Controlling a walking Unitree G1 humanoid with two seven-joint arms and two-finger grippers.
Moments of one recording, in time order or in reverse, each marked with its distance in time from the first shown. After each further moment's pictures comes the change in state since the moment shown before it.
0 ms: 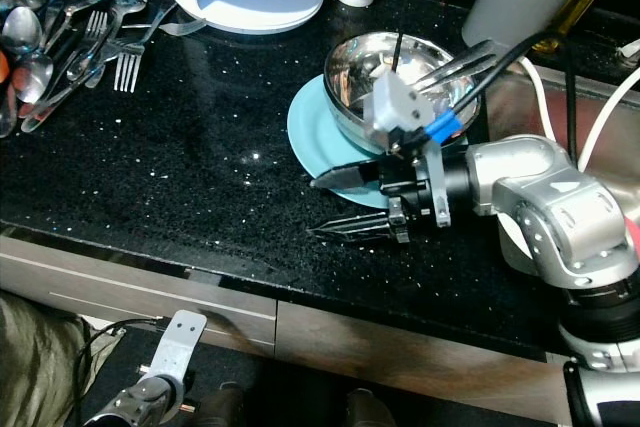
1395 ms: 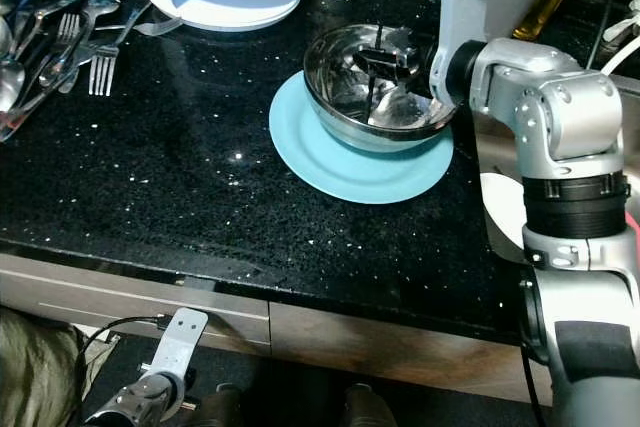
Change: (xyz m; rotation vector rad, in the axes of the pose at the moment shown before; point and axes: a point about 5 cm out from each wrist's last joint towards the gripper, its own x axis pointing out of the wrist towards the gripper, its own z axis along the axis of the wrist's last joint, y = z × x) left arm 0.001 0.000 0.004 0.001 -0.004 -0.004; right arm -0.021 -0.080 0.019 0.104 0.195 -0.755
